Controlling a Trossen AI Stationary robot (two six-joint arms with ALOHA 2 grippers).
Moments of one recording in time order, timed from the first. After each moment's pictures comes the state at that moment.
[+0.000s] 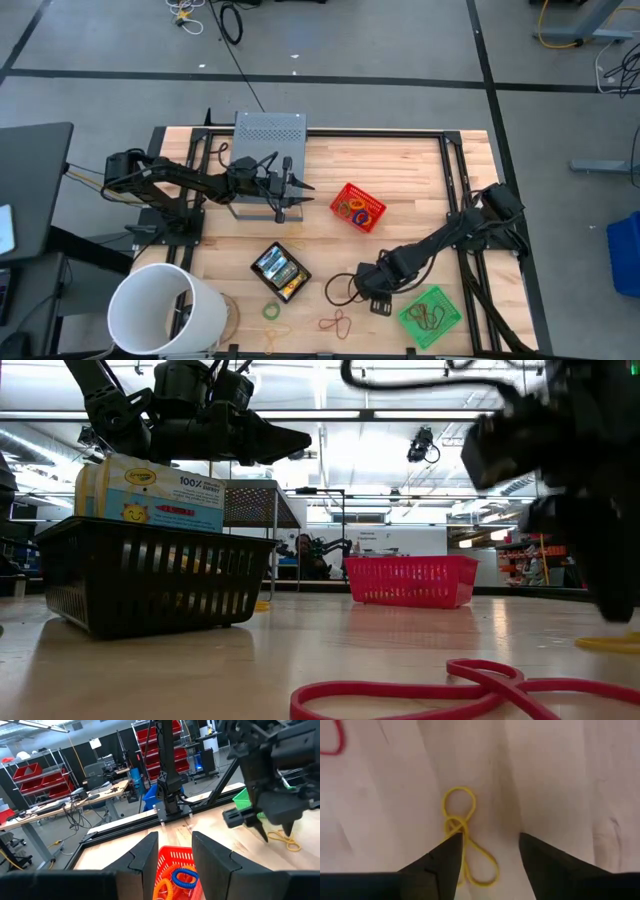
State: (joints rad) left arm 0.21 1.46 0.51 0.98 0.29 0.33; right arm 0.51 1.83 1.11 -0.67 -0.11 0.75
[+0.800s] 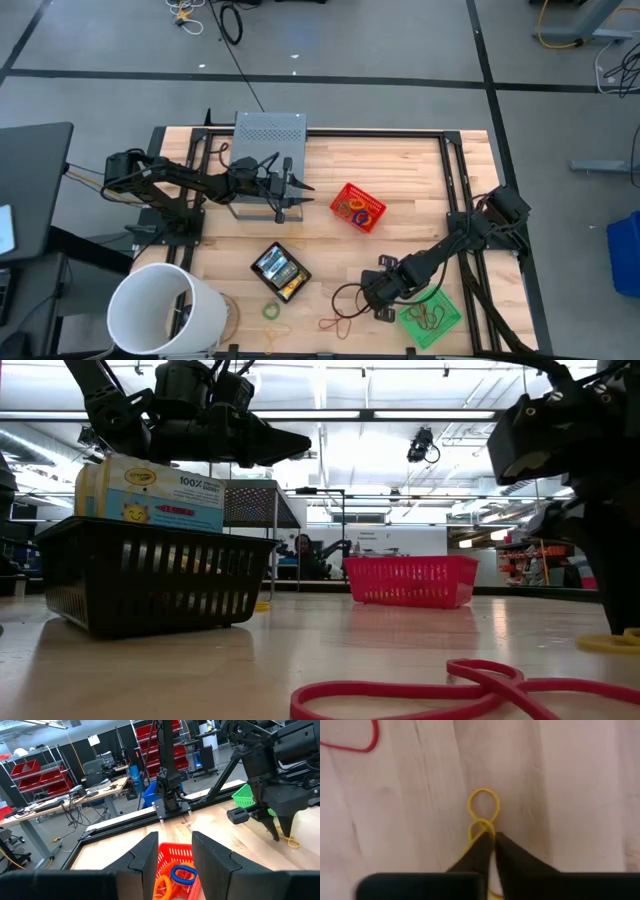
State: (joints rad) left arm 0.21 1.46 0.51 0.97 0.29 0.33; right arm 0.62 1.85 1.02 -0.48 0.00 0.77
